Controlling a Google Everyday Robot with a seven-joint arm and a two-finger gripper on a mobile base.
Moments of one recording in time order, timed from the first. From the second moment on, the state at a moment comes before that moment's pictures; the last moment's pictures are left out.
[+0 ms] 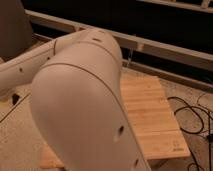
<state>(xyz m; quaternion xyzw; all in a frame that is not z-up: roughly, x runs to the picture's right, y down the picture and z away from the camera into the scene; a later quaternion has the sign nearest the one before) -0.397 0.042 0.644 -0.17 -0.11 0.11 0.97</state>
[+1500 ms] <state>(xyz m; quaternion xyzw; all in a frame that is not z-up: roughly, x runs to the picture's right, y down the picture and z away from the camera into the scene) -0.281 0.095 0.623 -0.18 -0.04 0.20 0.96</state>
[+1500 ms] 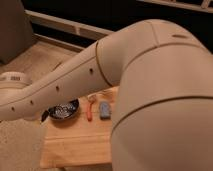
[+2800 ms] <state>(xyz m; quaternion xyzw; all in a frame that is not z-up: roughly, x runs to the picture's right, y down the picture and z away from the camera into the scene) -0.075 0.094 0.646 -0.14 0.01 0.39 0.91</state>
